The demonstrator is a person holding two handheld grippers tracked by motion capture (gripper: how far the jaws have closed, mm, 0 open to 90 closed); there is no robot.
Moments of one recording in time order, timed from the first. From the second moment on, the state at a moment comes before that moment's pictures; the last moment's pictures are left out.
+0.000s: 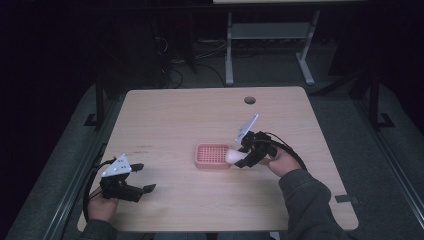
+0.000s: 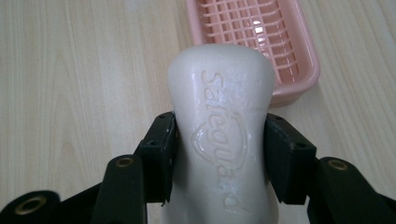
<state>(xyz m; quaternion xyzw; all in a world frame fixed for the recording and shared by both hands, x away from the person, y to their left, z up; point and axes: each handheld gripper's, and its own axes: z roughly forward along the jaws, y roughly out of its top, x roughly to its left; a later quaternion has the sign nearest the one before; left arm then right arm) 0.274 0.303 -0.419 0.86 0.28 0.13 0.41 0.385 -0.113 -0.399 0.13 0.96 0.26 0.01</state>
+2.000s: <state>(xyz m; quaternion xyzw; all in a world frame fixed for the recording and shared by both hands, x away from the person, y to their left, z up) 0.274 0.304 -0.419 0.85 0.28 0.14 0.41 0.419 -0.047 -0.397 0.08 0.96 0.25 0.00</state>
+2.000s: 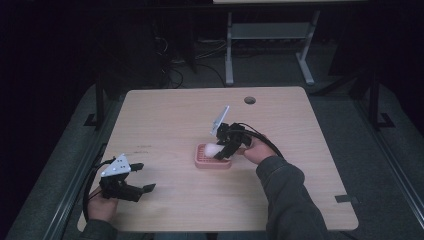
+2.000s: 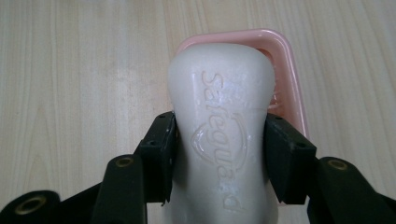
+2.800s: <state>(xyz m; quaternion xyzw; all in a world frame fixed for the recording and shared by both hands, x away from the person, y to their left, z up) 0.274 0.304 -0.418 0.85 0.28 0.13 0.42 0.428 -0.031 -0.414 0.08 0.97 0.24 -0.01</state>
